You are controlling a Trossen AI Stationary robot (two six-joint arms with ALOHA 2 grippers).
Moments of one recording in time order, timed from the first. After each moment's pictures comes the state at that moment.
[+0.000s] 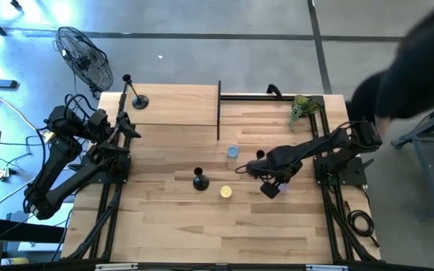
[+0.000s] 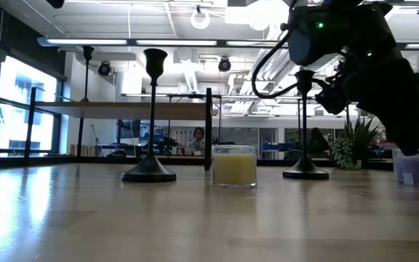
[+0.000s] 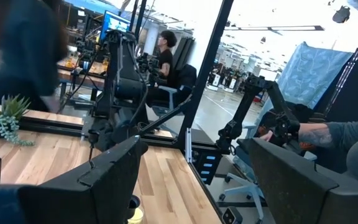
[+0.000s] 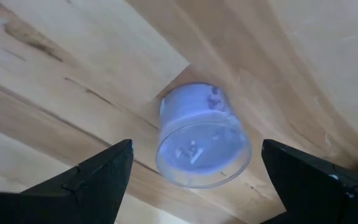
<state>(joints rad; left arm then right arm) 0.92 0.24 0.66 -0.14 1.20 -0.50 0.15 1.62 0.96 -1.07 -0.19 0.92</state>
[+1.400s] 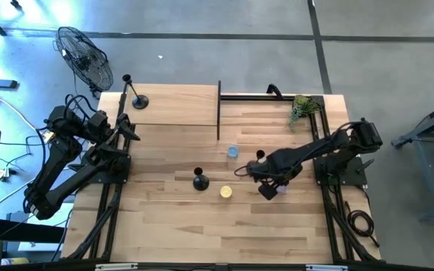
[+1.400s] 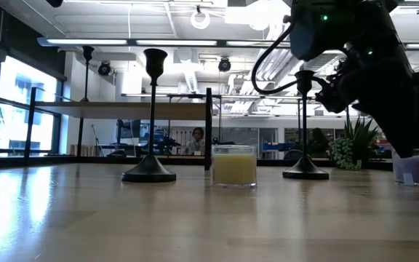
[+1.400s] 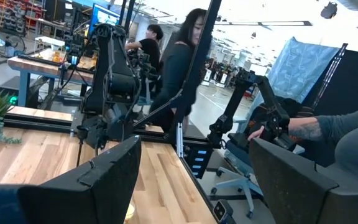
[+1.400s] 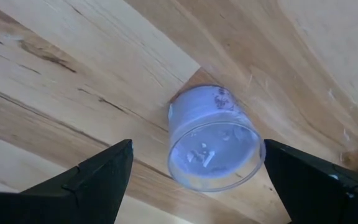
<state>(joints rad) 0.92 0.24 0.66 -0.14 1.25 -0.51 0.18 1.63 0.97 -1.03 -0.18 1.04</state>
